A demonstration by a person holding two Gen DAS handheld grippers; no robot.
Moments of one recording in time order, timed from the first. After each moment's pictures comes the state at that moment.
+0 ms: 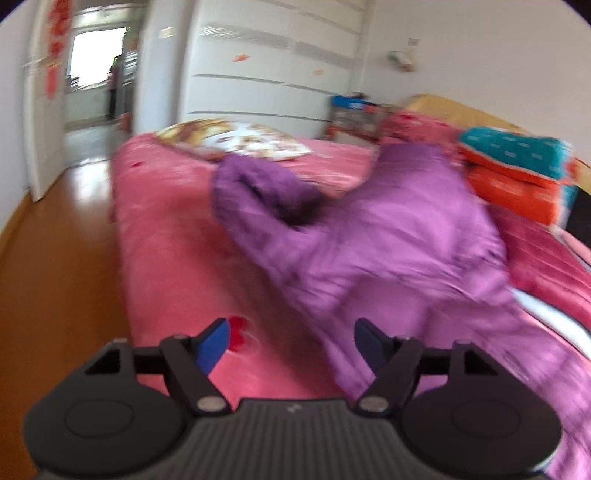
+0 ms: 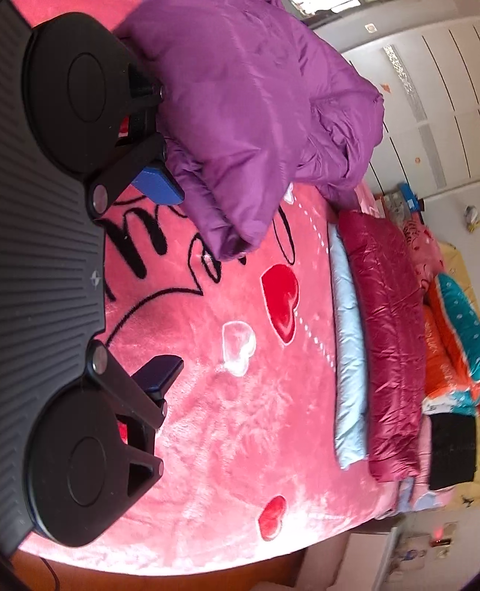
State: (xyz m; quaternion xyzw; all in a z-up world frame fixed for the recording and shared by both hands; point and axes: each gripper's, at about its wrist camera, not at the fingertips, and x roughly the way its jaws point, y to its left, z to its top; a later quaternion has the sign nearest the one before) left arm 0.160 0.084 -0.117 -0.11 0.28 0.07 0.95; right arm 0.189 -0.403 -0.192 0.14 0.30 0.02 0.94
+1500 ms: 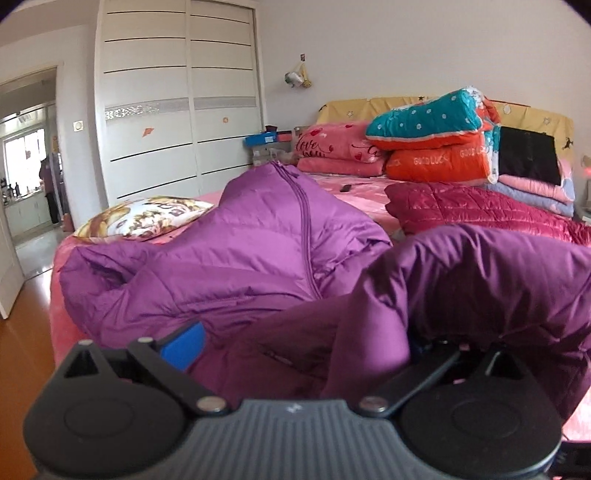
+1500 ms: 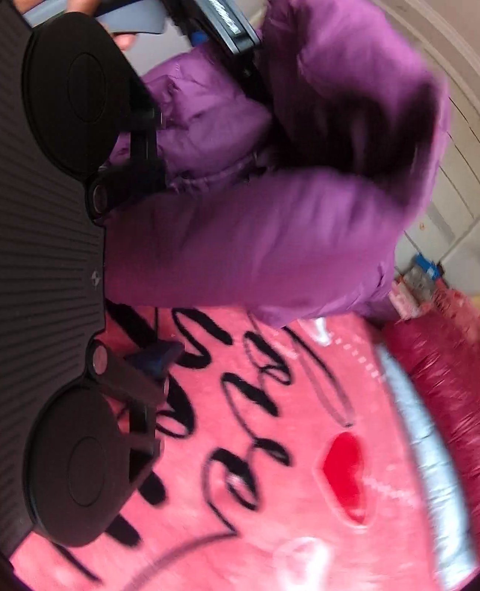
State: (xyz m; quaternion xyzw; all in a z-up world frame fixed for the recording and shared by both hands) left arm 0.192 -0.068 -0.114 0.04 0.21 0.00 0.98; right arm 0.251 -0.322 -0.209 0.33 0.31 0.21 0.87
